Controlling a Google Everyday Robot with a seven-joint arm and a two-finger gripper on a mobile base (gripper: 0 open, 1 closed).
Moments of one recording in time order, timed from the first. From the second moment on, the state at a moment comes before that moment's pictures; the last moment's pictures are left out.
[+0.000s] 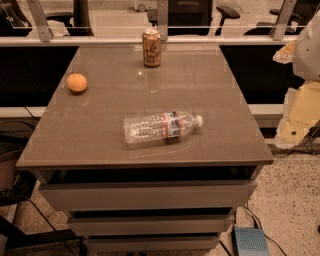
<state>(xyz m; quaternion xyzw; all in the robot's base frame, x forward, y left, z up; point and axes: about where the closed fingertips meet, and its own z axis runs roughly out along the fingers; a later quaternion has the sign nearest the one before) 0.438 -0.217 0.976 -0.60 0.78 -0.03 0.16</state>
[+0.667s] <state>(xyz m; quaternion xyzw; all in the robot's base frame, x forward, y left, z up) 0.444 -0.215 0.975 -0.60 0.78 -0.03 0.17</state>
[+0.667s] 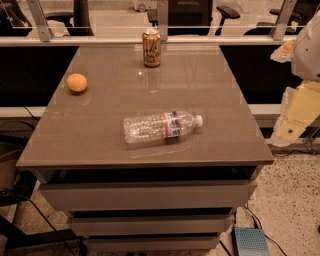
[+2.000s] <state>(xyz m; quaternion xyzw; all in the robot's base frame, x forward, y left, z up) 0.633 -0.108 0.942 -0.52 0.75 0.18 0.36</state>
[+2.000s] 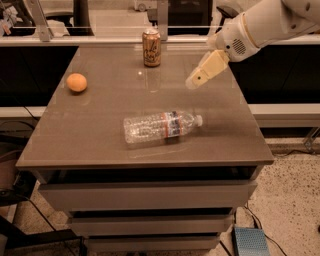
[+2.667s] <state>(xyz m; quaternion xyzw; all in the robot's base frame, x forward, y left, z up) 0.647 -0.098 0.935 -0.50 0.76 0.19 0.38</state>
